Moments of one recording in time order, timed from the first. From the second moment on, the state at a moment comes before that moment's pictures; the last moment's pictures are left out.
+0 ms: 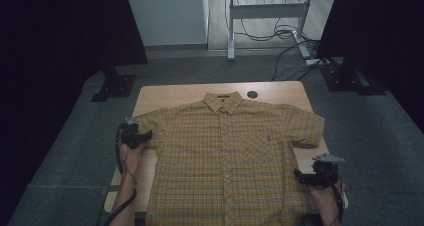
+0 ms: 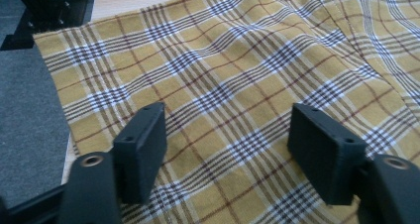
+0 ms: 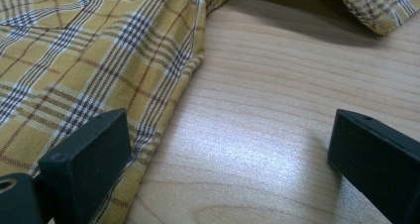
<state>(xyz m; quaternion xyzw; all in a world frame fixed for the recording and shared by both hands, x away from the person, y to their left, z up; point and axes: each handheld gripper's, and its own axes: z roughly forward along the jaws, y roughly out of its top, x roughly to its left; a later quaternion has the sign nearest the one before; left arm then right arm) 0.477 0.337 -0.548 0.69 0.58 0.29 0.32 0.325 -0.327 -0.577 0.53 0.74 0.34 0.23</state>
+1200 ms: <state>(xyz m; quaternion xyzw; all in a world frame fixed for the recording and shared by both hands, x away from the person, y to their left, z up) 0.463 0.295 -0.505 0.68 0.52 0.29 0.42 0.325 -0.327 -0.577 0.53 0.74 0.34 0.23</state>
